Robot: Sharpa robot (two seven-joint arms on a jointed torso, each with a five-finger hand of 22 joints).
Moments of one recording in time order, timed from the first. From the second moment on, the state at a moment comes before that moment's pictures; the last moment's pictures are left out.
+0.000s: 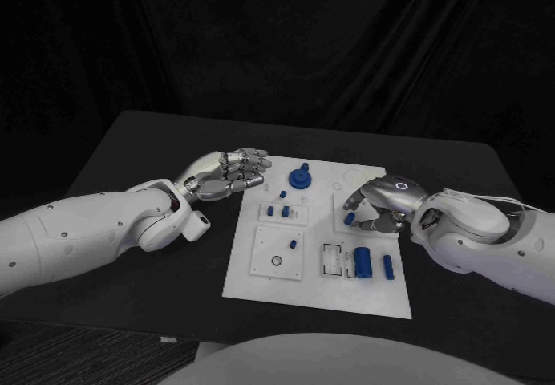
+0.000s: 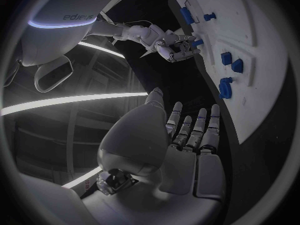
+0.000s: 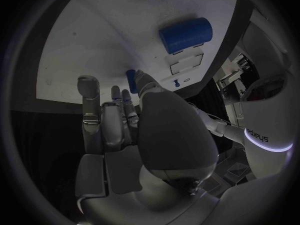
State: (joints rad) left arm 1.18 -0.89 -0.22 1.44 -0.55 -0.11 0.65; left_hand 1.49 0.14 -0.20 0.27 0.33 0.49 0.12 0.33 0.18 0.04 0.16 0.49 0.13 0.25 0.25 0.43 0.17 0.12 0.35 0.29 0.08 0.82; right arm 1.21 -0.94 -0.25 1.66 -1.70 -0.35 -0.11; right_hand 1.51 -0.14 0.14 0.25 0.24 0.93 0.14 0.09 0.14 0.96 0.11 0.25 0.13 1.46 0.02 1.30 1.24 0.16 1.36 0.12 0.58 1.31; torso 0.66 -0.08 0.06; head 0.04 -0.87
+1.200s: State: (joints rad) left arm 1.17 -0.89 -0.22 1.44 -0.55 -0.10 0.65; left_hand 1.49 0.14 -0.20 0.27 0.33 0.49 0.12 0.33 0.18 0.04 0.16 0.49 0.12 0.26 0.26 0.43 0.17 0.12 0.35 0.29 0.08 0.82; right arm 1.22 -0.98 -0.25 1.70 -1.70 -0.44 -0.08; right_hand 1.56 -0.11 0.28 0.18 0.25 1.12 0.11 0.12 0.16 1.22 0.06 0.16 0.07 1.47 -0.02 1.32 1.27 0.14 1.40 0.08 0.73 1.31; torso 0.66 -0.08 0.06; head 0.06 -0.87
